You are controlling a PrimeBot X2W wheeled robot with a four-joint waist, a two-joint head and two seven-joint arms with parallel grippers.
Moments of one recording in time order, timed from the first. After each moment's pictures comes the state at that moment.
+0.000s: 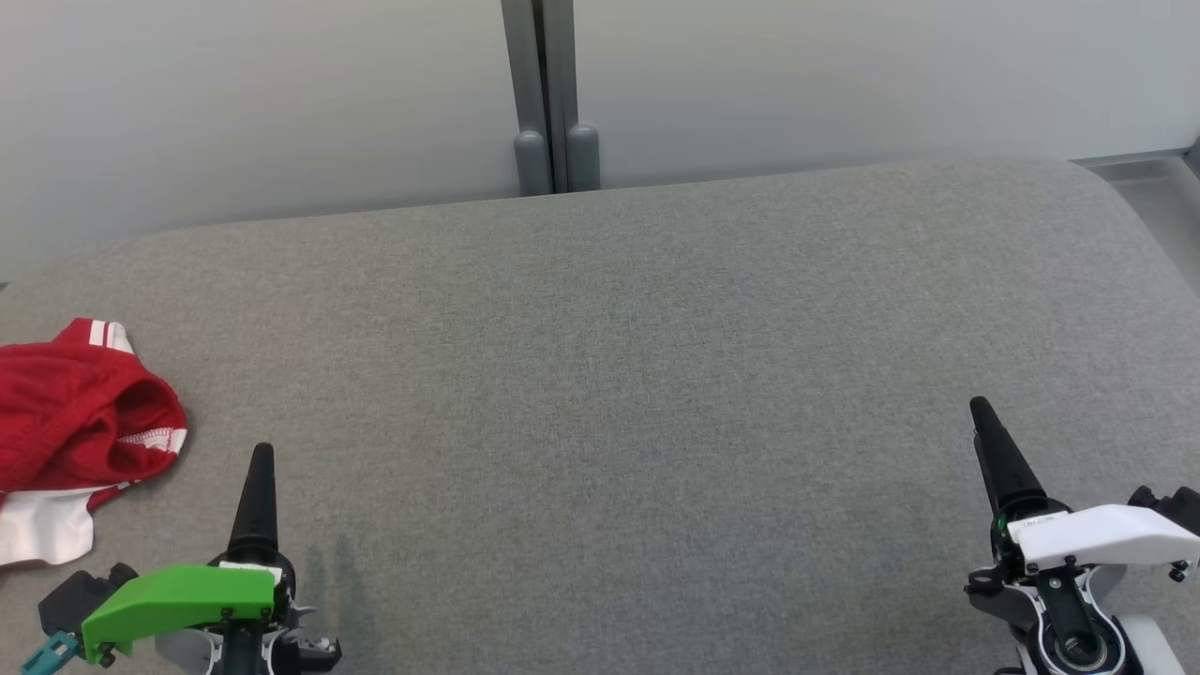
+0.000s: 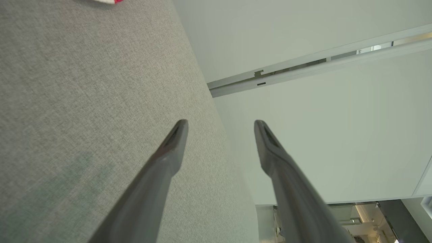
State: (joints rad) left arm -0.09 0.04 0.09 0.30 -1.33 -0.13 0.03; right arm -0.12 -0.08 -0.06 0.28 1.36 0.13 0.03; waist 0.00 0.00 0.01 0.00
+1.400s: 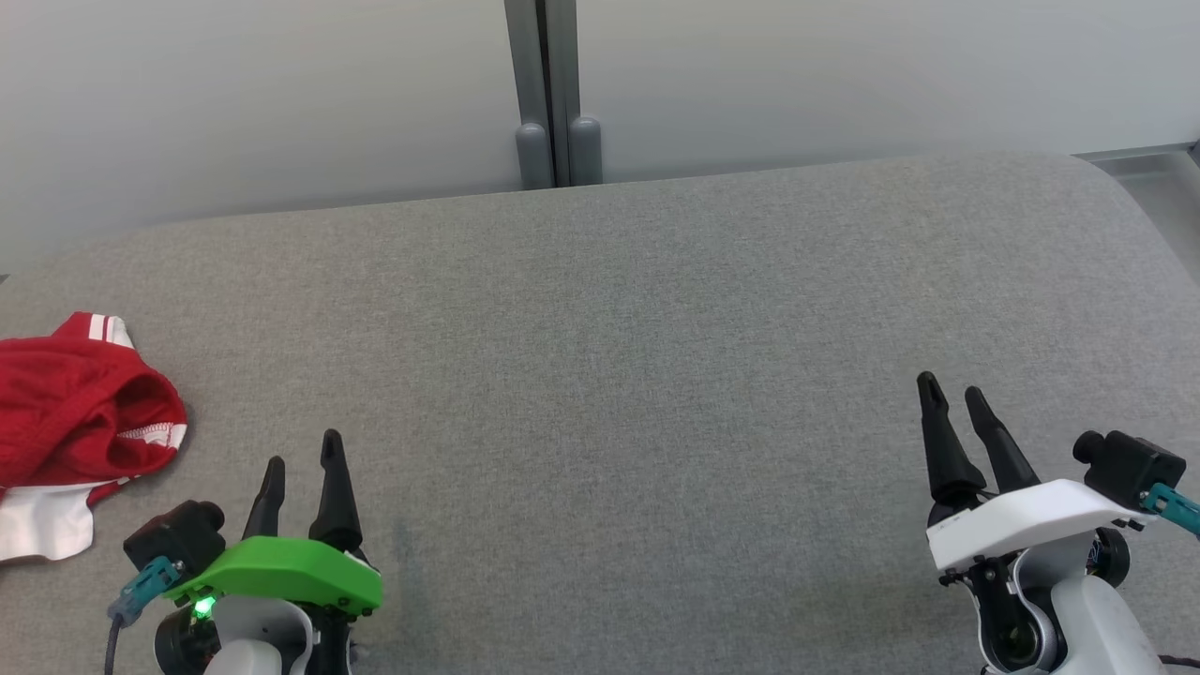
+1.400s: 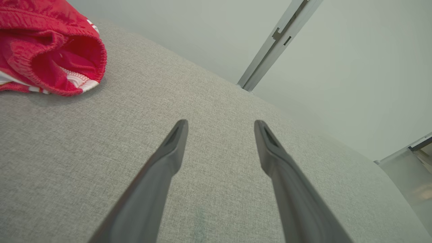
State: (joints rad) left arm -0.14 0.04 -0.03 0.36 -0.62 -0.06 -0.12; right arm -0.16 -0.05 -0.02 0.25 0.66 0.13 -0.12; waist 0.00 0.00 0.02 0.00
